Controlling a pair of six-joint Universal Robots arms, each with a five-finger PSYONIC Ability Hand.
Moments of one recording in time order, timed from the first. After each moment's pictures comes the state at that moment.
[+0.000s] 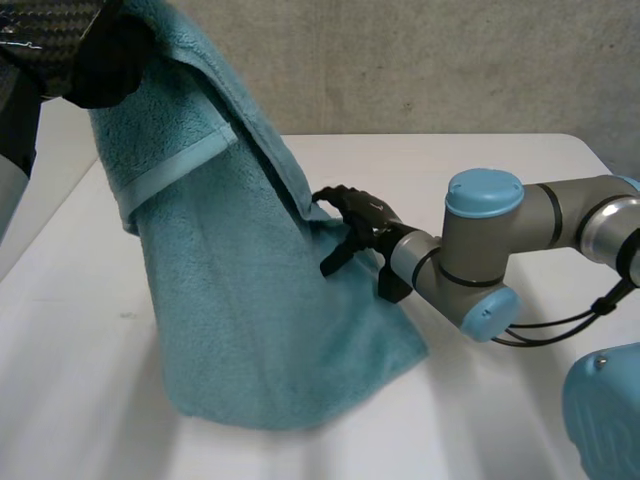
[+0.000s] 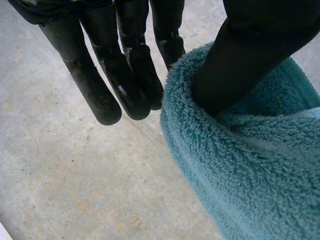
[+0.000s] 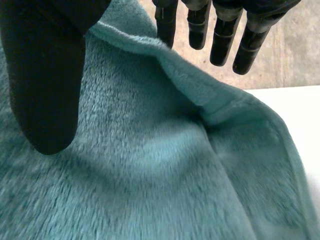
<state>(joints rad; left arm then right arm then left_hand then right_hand) 4.11 -1.30 -1.58 3.35 -1.62 3.66 2.10 -0.61 0.87 -0.07 1.23 3.53 1.10 1.20 1.19 1.20 0.96 0.21 0.22 0.22 0.24 0.07</state>
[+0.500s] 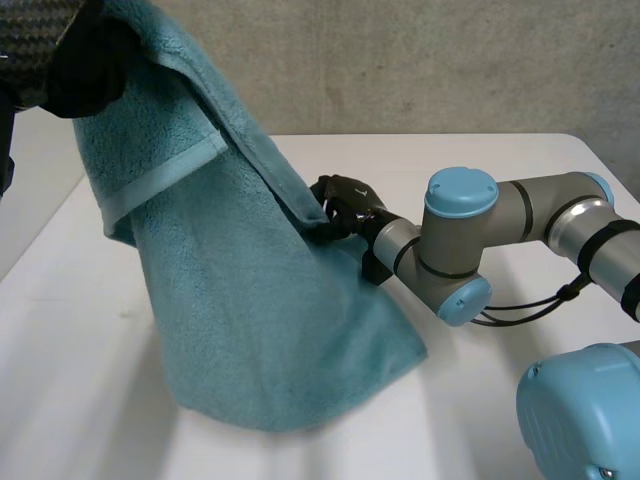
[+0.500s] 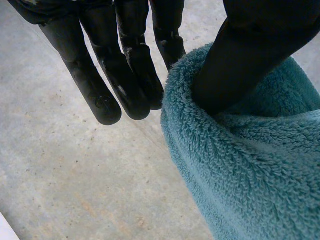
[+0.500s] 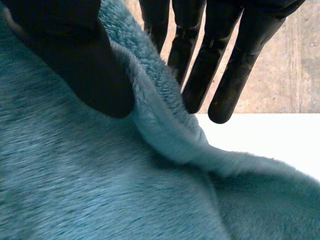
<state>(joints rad) 4.11 -1.25 -1.61 3.35 -1.62 3.66 2.12 -0.45 0.60 -0.06 1.23 3.53 1.10 1.20 1.19 1.20 0.96 0.96 1.14 1.13 1.14 0.93</state>
